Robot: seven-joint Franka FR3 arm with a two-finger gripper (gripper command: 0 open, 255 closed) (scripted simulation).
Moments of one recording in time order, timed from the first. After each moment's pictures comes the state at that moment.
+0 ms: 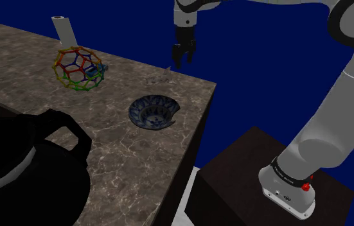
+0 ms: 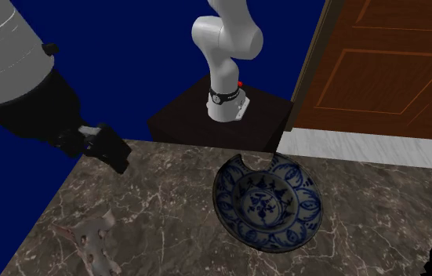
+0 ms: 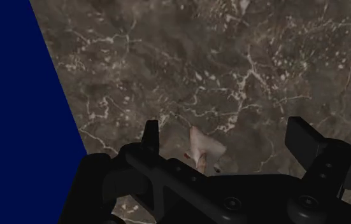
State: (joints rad) arm 0.07 0.12 0.12 -1.69 0.01 1.68 -0.07
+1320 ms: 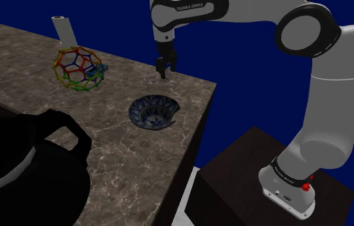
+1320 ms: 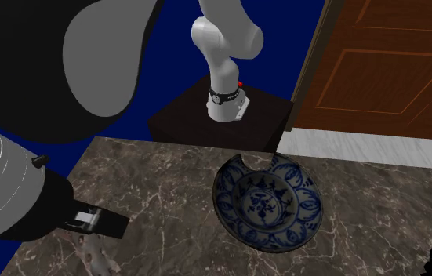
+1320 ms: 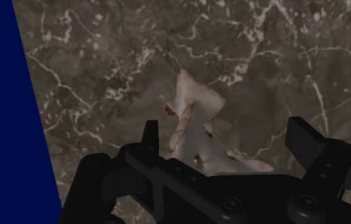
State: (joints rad) arm 0.12 0.43 0.14 -1.42 -0.06 1.67 -0.12
